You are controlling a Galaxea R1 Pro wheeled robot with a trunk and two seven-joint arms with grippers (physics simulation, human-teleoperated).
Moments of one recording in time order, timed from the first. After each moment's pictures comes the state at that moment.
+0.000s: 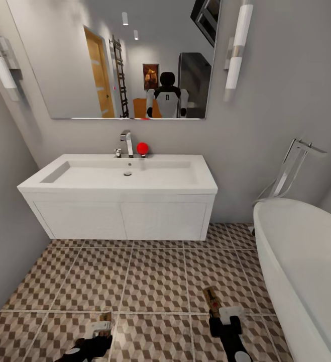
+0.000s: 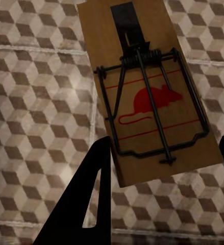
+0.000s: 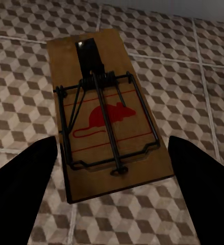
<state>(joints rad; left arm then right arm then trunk) -0.51 0.08 -0.75 -0.16 0.81 -0.08 0.05 -0.23 0.02 0.17 -0.75 0.03 -0.13 -0.19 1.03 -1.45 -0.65</state>
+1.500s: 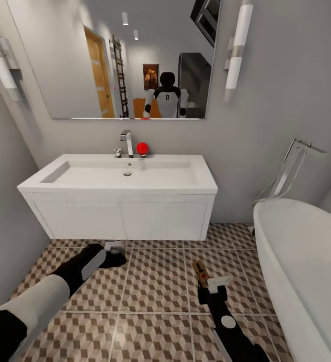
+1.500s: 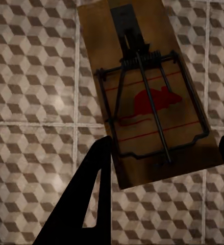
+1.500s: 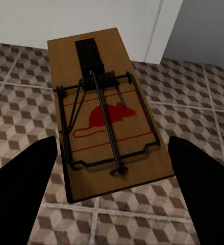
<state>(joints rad) -0.89 0.14 -0.62 -0.53 0.80 0.63 0.18 -0.35 0.06 0.21 -0.79 0.03 -0.07 -0.17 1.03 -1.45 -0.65</state>
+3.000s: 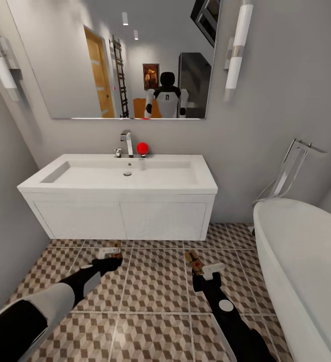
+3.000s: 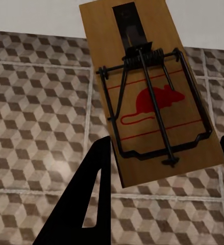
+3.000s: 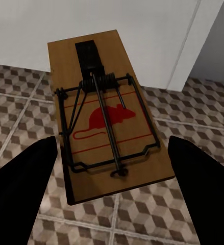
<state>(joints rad) -0.91 0.06 -0.67 -0.09 0.74 -0.02 -0.04 -0.38 0.07 0.21 -0.92 0.03 0.05 -0.08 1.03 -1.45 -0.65</state>
